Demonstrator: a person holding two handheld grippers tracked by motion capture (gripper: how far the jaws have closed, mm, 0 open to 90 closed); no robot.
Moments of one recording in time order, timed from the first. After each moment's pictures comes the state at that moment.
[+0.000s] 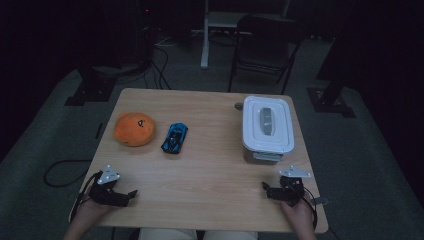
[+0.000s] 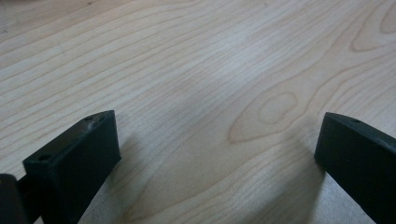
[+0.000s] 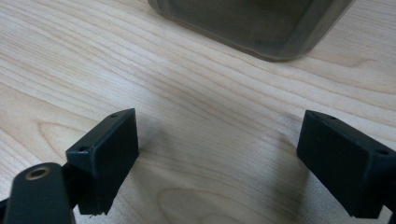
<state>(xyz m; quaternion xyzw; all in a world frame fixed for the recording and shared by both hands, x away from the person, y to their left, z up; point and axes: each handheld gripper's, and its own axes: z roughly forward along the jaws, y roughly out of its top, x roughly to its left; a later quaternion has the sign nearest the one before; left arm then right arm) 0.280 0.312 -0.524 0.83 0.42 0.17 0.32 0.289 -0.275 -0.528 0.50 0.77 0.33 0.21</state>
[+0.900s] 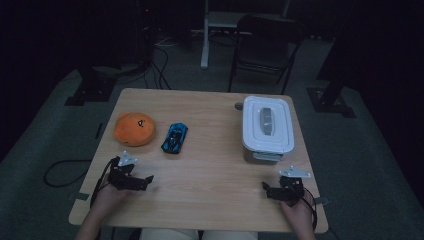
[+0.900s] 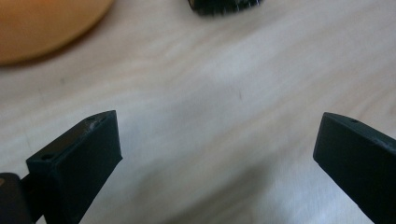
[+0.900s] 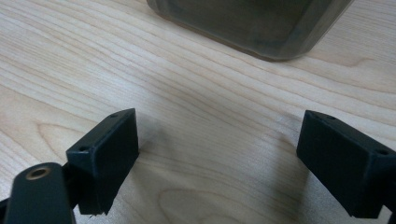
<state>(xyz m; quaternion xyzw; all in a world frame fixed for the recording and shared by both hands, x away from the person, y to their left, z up) 0.319 0.255 -0.492 0.81 0.45 0.17 0.32 0.289 -0.274 -0.528 0.50 0.77 0.33 0.21</state>
